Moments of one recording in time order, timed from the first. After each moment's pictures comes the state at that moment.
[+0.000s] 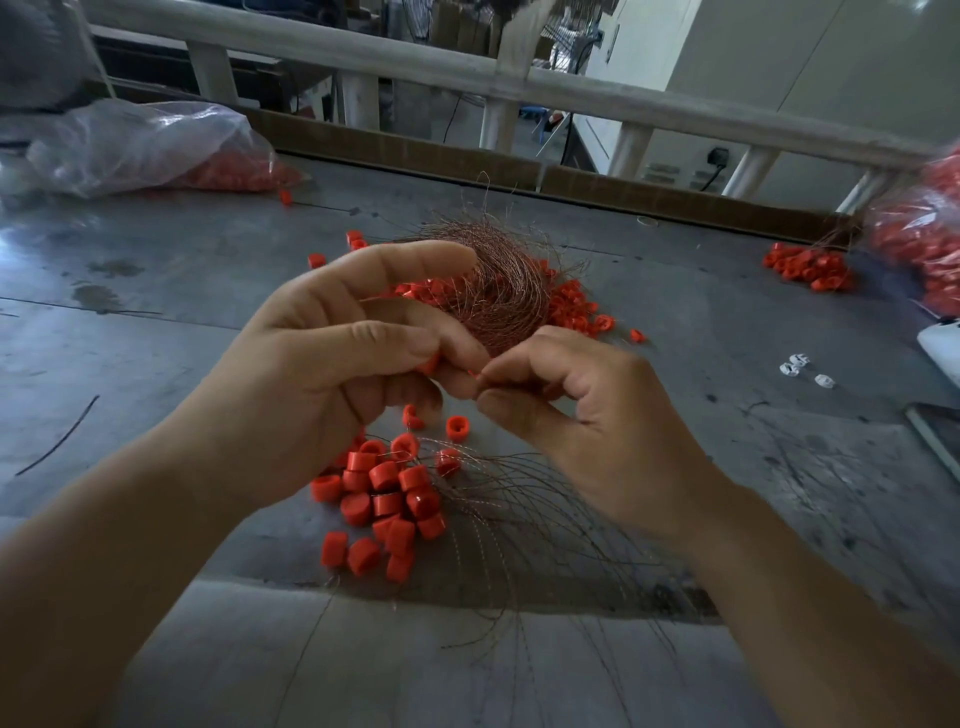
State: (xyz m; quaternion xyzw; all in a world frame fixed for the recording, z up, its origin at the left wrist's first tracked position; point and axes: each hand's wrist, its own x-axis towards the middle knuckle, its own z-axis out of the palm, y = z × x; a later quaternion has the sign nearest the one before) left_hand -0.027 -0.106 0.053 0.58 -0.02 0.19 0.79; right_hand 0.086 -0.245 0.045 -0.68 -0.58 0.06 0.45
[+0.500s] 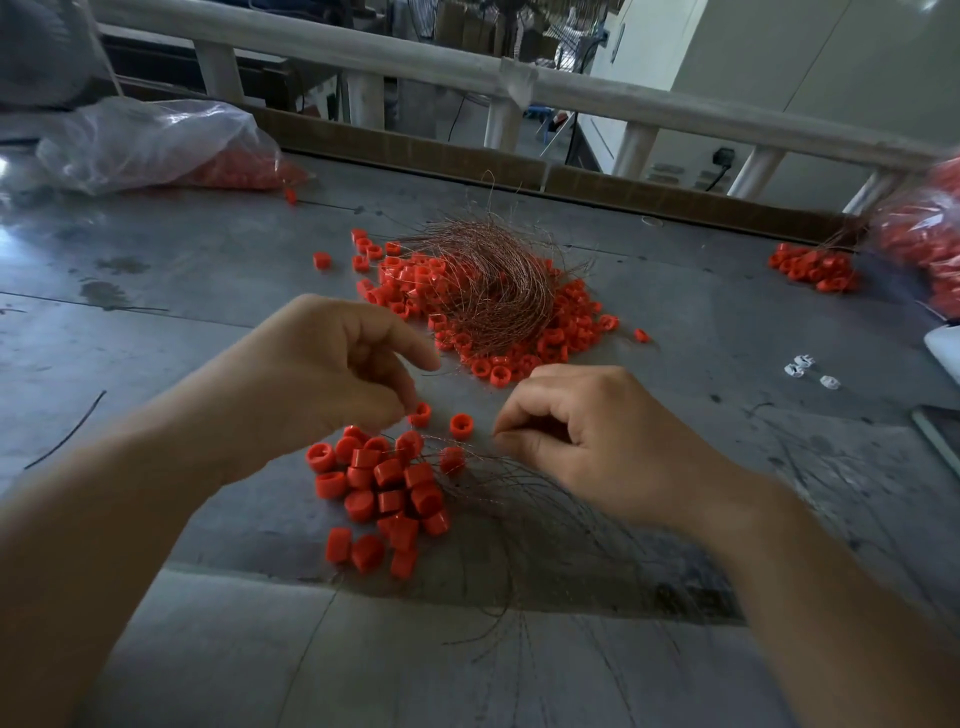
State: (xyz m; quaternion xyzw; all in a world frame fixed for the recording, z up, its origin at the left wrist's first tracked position) left_hand -0.029 -0.085 0.046 0.82 0.16 0.12 0.53; right_hand 0.099 -0.250 0.043 -0.75 -0.60 0.08 0.25
